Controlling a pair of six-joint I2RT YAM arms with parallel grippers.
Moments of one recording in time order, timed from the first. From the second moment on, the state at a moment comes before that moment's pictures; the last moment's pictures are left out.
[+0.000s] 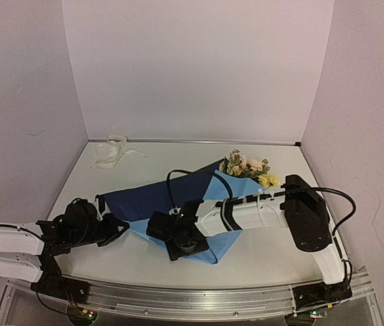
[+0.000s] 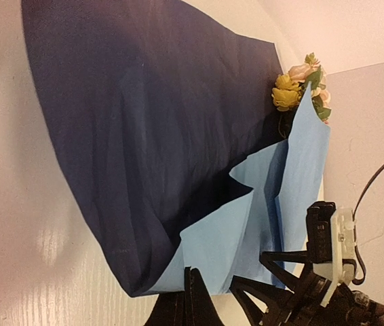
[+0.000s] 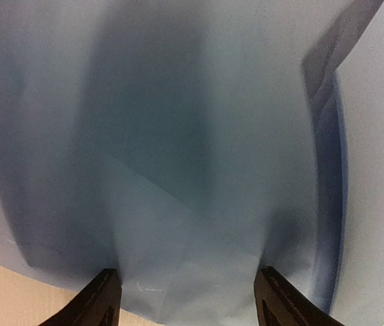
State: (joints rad) left arm -0.82 0.94 0.21 0.16 -0.05 -1.12; right arm 1.28 2.25 1.71 -0.89 0.34 0.90
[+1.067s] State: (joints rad) left arm -0.95 0.97 0.33 0.18 -0.06 -1.01; right arm 1.29 2.14 1.65 -0.92 0.37 0.84
